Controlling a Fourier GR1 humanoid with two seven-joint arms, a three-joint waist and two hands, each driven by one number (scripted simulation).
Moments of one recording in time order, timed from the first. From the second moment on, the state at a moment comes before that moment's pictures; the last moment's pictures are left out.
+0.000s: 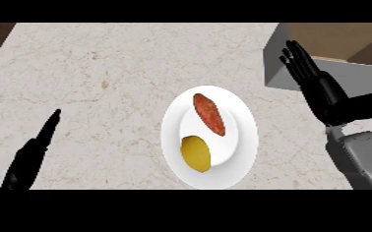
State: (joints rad) left arm 0.08 0.56 -0.18 -1.30 0.15 0.15 -0.14; right arm -0.34 -0.52 0.26 -1.41 -0.45 -0.01 -0.15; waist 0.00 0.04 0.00
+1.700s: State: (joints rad) left arm -0.09 0.29 -0.12 -1.33 0.17 0.33 0.02; right arm -0.62 -0.60 0.54 -1.80 0.20 0.10 0.80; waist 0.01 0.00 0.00
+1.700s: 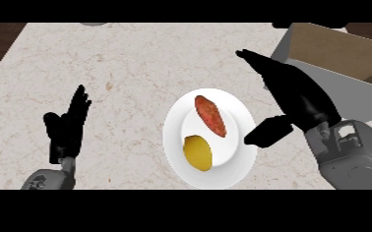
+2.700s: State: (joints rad) left arm -0.08 0.27 -0.07 -1.33 0.15 0.28 0.02; right arm -0.68 -0.28 0.59 -1.63 0.33 0.28 1.02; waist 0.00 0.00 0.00
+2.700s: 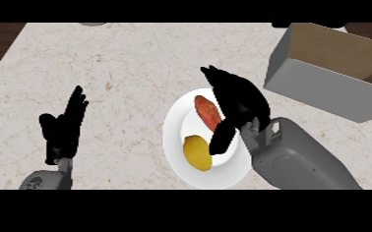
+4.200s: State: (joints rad) left arm -0.11 0.21 -0.03 -1.28 0.08 0.26 0.00; right arm -0.67 -0.05 0.51 -1.34 0.60 0.37 0.98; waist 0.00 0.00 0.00
